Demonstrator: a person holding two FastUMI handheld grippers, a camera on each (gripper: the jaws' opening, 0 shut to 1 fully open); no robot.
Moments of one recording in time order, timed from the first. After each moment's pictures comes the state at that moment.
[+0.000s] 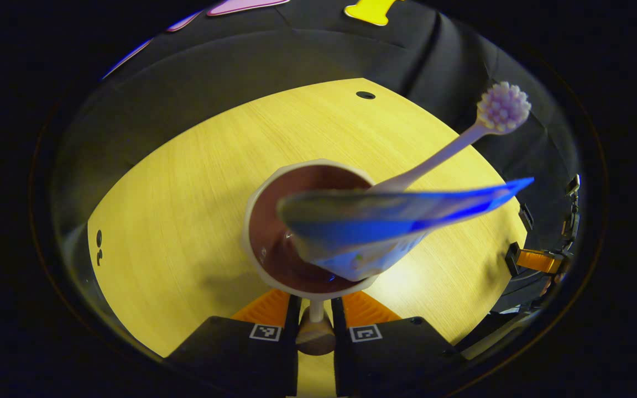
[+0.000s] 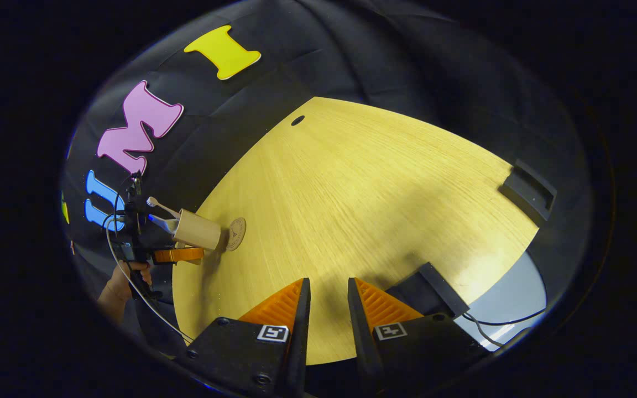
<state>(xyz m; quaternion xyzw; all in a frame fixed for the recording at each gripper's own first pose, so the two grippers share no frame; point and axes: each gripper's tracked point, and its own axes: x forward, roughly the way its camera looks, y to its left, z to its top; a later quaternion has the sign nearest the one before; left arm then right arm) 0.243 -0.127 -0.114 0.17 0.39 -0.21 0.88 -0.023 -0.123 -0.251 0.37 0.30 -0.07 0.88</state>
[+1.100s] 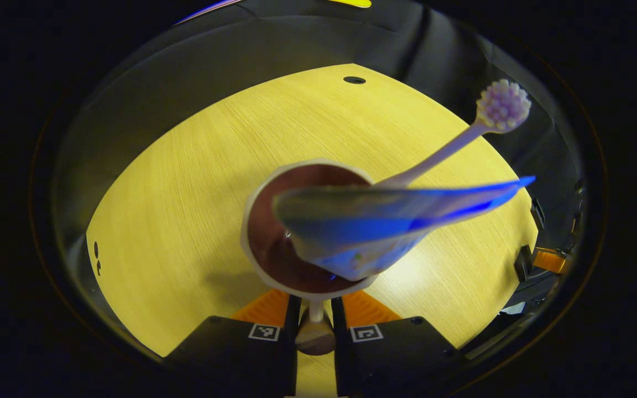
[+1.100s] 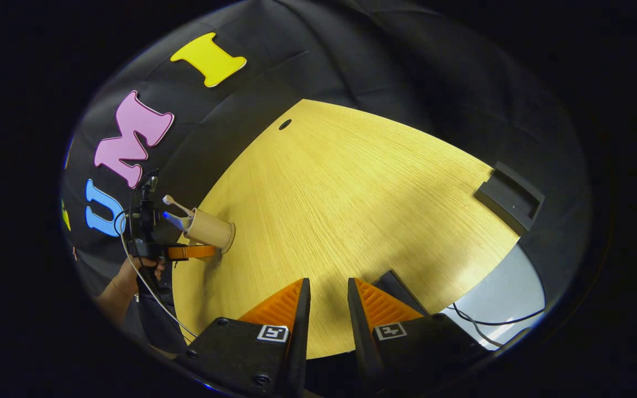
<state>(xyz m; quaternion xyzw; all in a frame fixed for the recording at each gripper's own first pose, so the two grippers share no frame) 0.257 -0.162 -0.143 0.20 0.42 -0.20 0.86 -0.032 -0.147 -0.258 0.38 0.30 -0.07 0.87</state>
